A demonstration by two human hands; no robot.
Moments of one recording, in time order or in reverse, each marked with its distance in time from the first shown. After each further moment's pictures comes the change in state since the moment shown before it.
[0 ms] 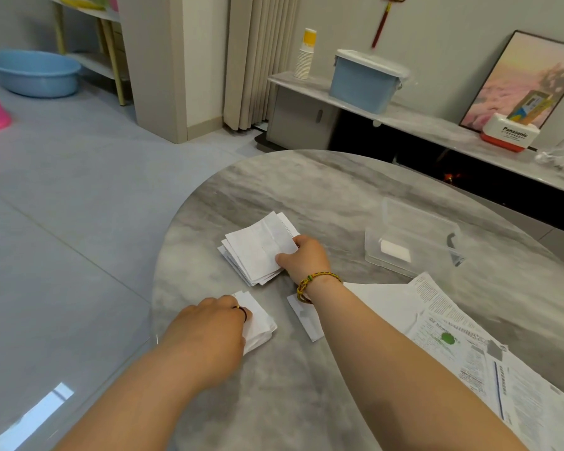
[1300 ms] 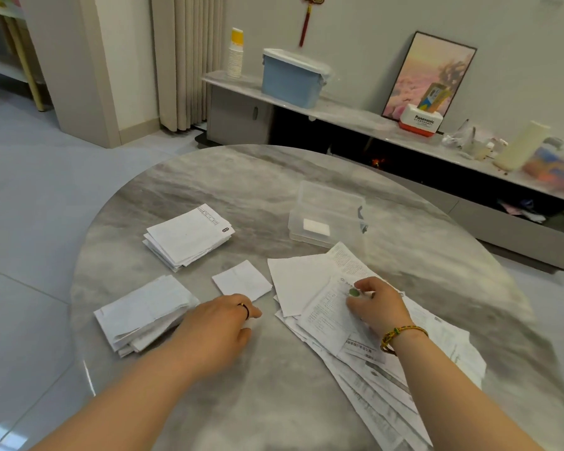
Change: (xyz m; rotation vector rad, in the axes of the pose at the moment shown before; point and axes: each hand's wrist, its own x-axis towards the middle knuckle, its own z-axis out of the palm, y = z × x) left_hand 0.004 0.083 0.026 -0.185 0.102 0.287; right_hand -0.105 0.144 -0.144 -0.126 0.238 0.279
